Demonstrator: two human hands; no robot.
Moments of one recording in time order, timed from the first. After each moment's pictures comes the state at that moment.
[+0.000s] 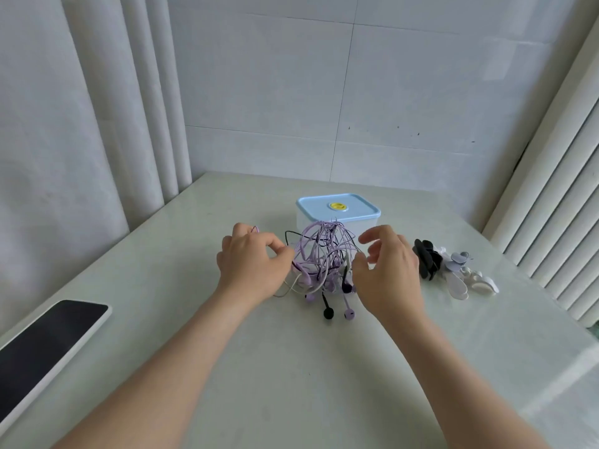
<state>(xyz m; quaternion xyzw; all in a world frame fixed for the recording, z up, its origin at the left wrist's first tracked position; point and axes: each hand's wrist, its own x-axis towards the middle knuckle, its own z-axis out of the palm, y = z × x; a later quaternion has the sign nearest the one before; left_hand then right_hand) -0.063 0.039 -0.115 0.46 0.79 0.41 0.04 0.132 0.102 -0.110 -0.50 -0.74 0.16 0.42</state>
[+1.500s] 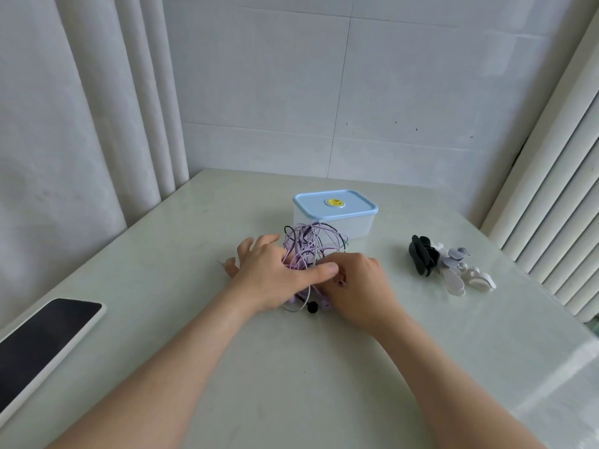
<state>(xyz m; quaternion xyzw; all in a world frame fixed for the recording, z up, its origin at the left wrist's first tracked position) -0.048 0.036 -0.123 0.55 0.76 0.30 0.15 0.120 0.100 -0.127 -0.41 -0.85 0.18 0.27</state>
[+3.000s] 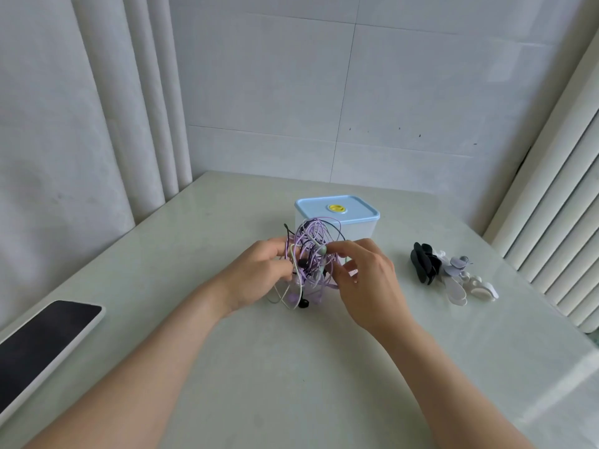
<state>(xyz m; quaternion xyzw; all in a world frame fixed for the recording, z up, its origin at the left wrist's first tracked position) -0.066 0.028 -0.103 0.61 0.54 0.46 0.36 0.127 0.113 -0.127 -0.37 -0.82 0.19 0.39</state>
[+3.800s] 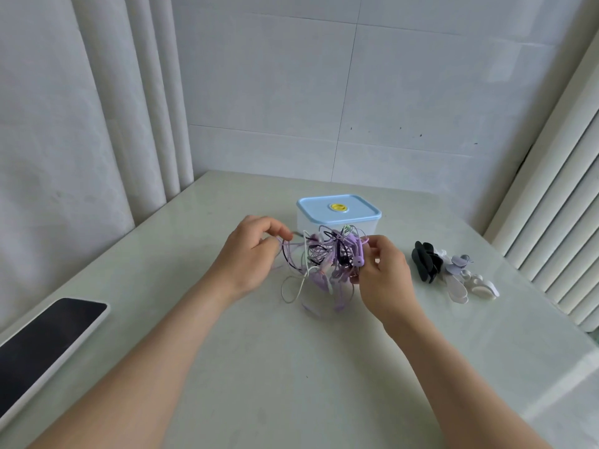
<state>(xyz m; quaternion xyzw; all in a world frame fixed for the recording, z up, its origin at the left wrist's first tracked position) -0.085 0.036 -0.108 0.56 0.64 0.52 0.13 0.129 0.121 -0.127 -0.44 -0.68 0.35 0.47</state>
